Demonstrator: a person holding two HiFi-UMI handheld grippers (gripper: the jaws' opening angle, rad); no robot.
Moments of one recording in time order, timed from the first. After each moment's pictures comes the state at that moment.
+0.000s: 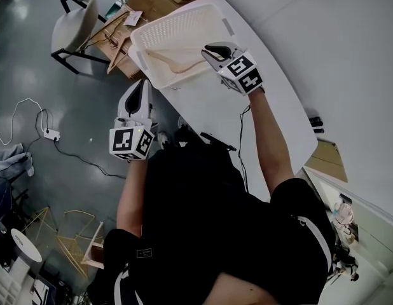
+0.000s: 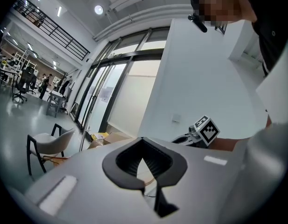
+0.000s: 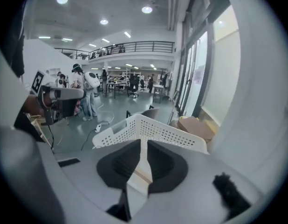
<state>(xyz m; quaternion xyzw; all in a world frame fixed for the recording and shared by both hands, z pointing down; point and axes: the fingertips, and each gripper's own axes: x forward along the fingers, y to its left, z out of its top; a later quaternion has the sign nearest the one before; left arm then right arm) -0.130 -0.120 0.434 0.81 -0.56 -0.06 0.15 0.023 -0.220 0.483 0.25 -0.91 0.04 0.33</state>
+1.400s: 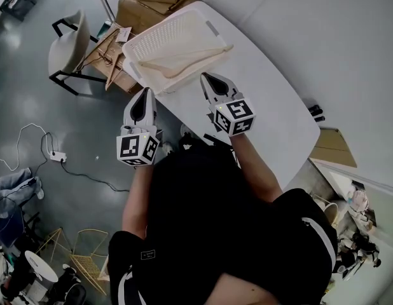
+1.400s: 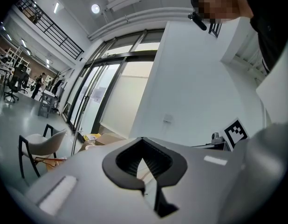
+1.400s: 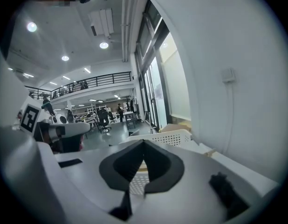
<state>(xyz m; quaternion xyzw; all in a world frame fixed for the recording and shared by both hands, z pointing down) -0.104 -0.106 0.429 0.84 -0.52 -0.06 0.14 0.052 -0.136 0.451 0.46 -0.87 0.13 0.10</state>
